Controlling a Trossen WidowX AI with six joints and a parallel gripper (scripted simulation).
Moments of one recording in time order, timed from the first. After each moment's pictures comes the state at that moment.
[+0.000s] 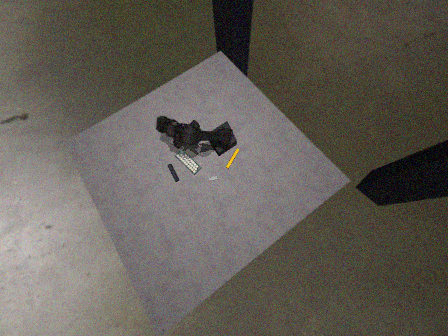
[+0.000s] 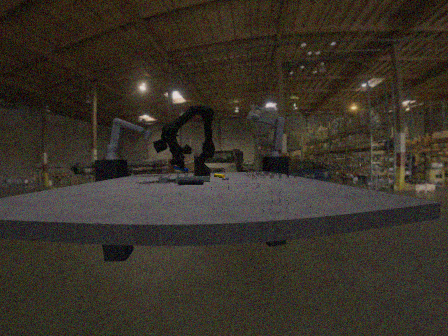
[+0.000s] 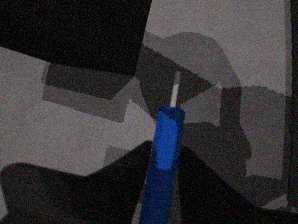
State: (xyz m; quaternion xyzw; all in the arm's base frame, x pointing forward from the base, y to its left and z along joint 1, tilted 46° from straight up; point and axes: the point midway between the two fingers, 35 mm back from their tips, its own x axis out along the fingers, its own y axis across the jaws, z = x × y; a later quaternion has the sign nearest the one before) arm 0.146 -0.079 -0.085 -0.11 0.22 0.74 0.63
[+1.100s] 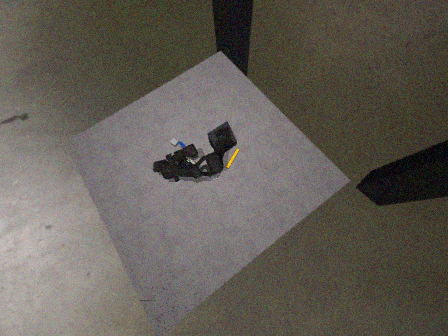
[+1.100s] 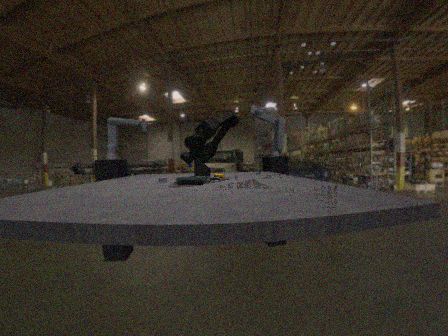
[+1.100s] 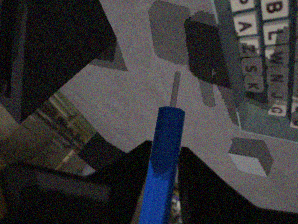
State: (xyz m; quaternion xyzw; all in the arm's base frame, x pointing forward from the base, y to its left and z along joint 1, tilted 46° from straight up) arm 0.228 -0.065 -0.013 -0.25 0.61 0.62 0.43
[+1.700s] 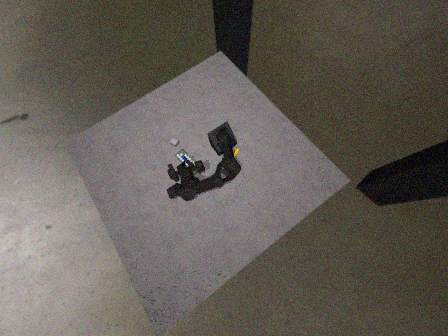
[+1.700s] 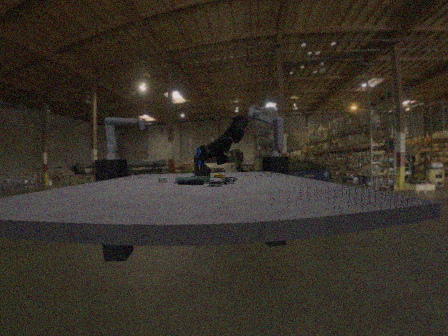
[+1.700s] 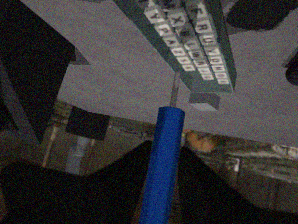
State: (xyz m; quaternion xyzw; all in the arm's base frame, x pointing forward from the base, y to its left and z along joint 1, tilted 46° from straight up) arm 0.270 -0.024 0.050 -0.37 0.69 0.43 0.45
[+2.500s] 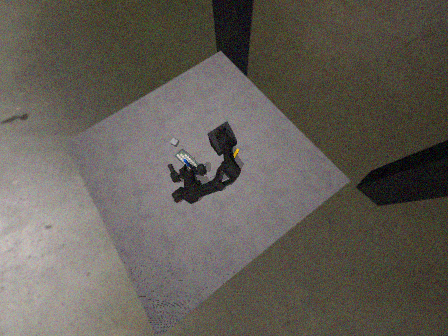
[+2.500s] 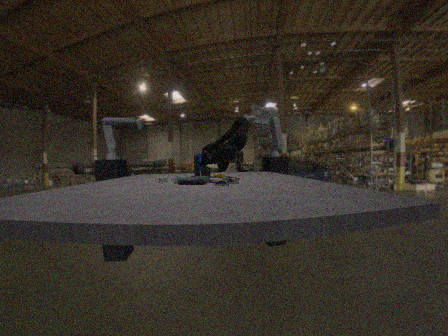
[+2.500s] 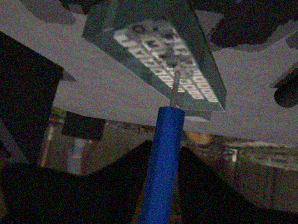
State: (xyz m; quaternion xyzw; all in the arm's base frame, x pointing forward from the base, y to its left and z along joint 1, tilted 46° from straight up) arm 0.278 0.003 0.033 -0.38 0.70 0.40 0.45
